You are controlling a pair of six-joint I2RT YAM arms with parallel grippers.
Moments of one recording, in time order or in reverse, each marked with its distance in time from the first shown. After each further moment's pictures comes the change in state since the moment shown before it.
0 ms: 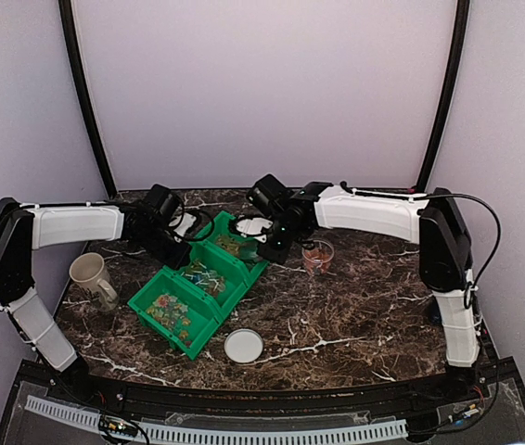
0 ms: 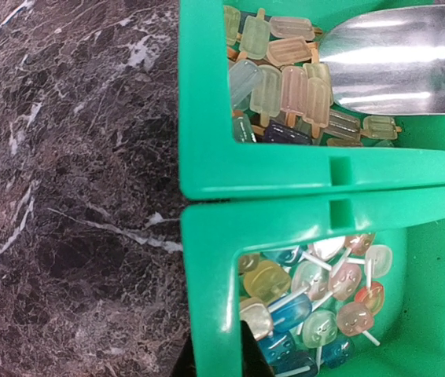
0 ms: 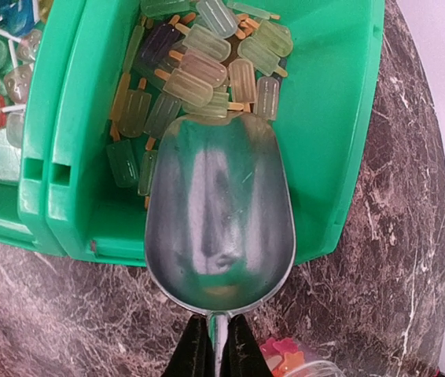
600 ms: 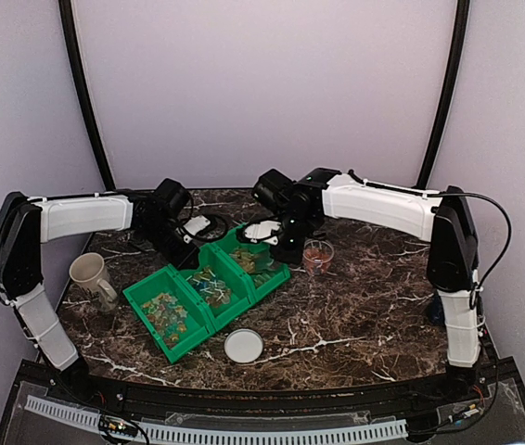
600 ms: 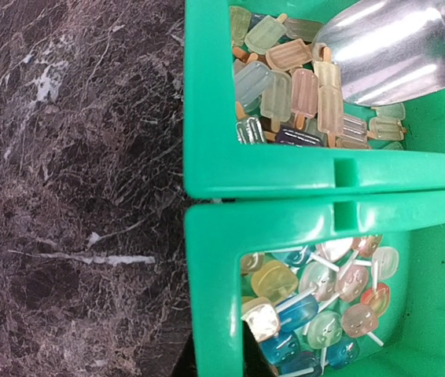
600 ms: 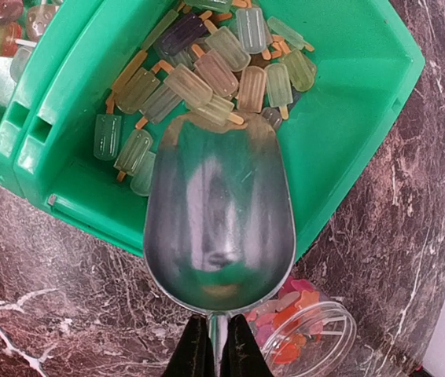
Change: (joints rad) left arm -0.024 0.059 0.127 -0.163 0.117 0.191; right arm -0.005 -0.063 0.029 -0.262 -0.043 -0.122
